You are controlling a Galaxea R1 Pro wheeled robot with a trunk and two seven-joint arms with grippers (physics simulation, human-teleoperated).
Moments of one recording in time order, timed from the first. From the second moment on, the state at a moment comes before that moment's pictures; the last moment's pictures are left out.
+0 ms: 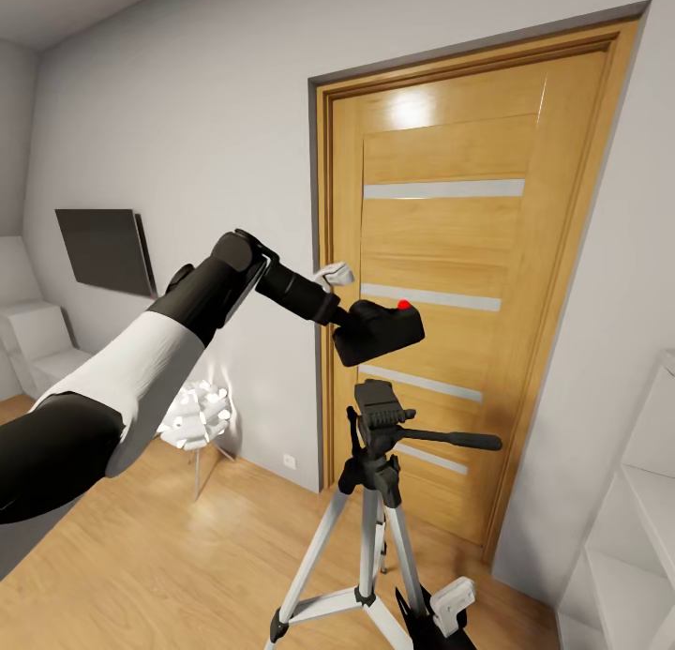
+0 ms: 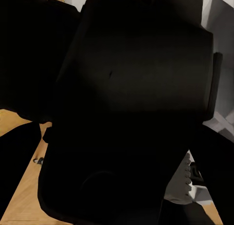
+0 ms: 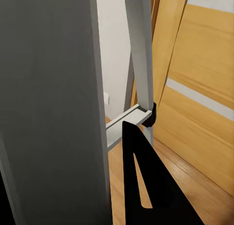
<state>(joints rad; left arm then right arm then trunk) -1.46 -0.04 -0.47 -0.72 -0.09 1.04 -1.36 -0.18 0.02 0.04 -0.56 0.18 -0.63 0.22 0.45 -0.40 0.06</state>
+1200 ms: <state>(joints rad) -1.46 -0.03 -0.59 -0.72 -0.09 1.04 -1.42 -0.18 0.02 0.04 -0.56 0.18 -0.63 0.22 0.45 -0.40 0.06</state>
